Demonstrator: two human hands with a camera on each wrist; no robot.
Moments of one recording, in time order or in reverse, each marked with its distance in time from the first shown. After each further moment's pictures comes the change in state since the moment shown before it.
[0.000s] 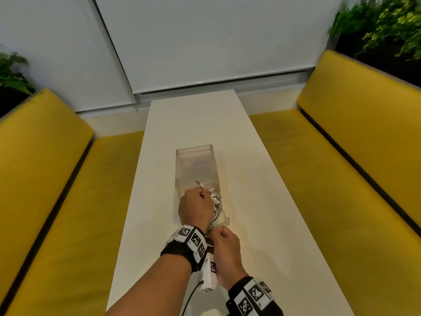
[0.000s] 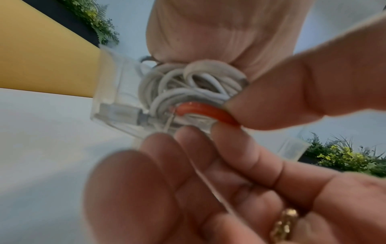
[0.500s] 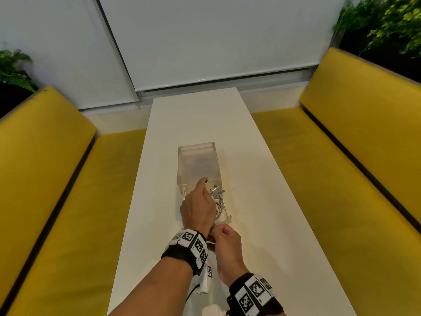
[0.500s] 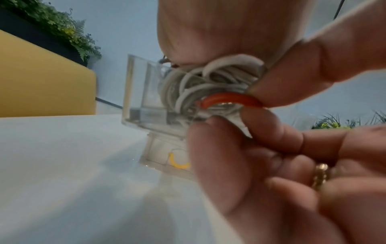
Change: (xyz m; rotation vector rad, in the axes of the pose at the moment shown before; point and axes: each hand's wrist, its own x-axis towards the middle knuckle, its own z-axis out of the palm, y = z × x) left_hand -0.011 -0.006 -0.004 0.095 -0.007 0.165; right_hand 0.001 0.003 0.000 -0.002 -0.021 -0.015
